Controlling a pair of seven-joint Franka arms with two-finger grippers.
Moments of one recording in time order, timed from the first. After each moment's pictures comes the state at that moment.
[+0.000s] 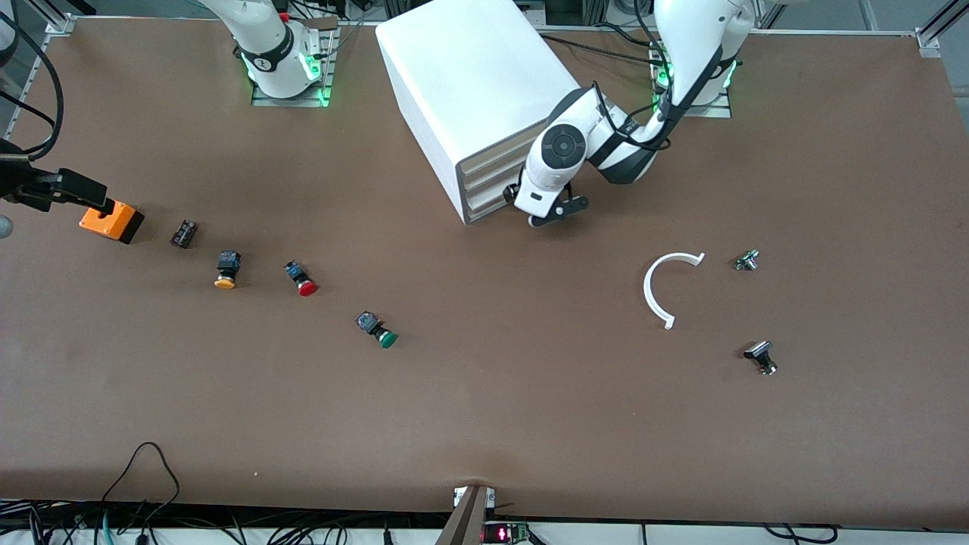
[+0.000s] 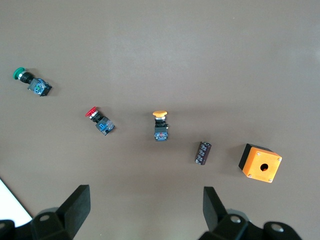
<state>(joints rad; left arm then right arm) -0.33 0.46 -0.48 -2.10 -0.09 2.32 -1.12 0.07 0.10 -0.16 -1.55 0.02 1.58 -0.05</state>
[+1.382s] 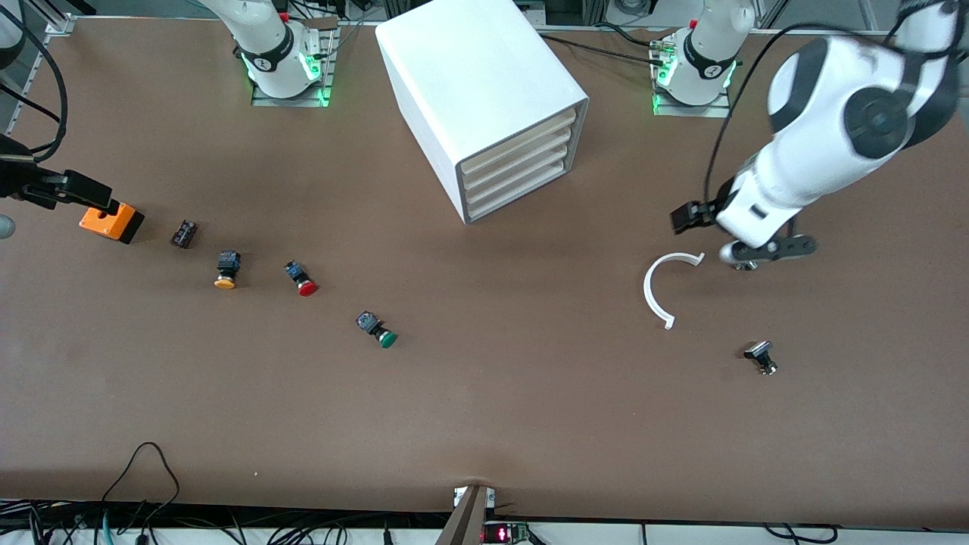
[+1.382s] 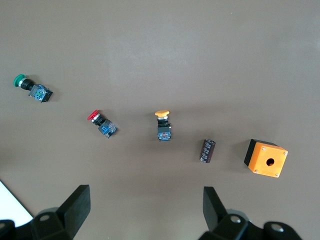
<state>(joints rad) 0.07 0.03 -0.28 -1.87 -0.07 1.81 -0.29 0.07 0.09 -0.15 -1.57 0.02 1.60 0.01</state>
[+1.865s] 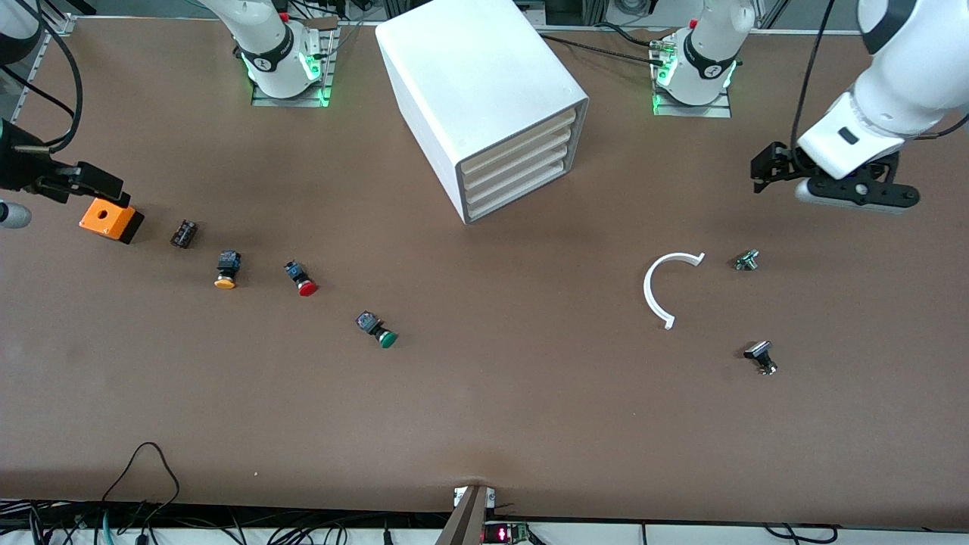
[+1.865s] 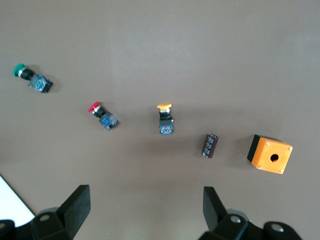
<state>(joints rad) 0.07 -0.11 -0.17 -1.87 0.02 1.74 0.06 0.08 0.01 -0.14 -1.70 0.00 1.64 0.01</state>
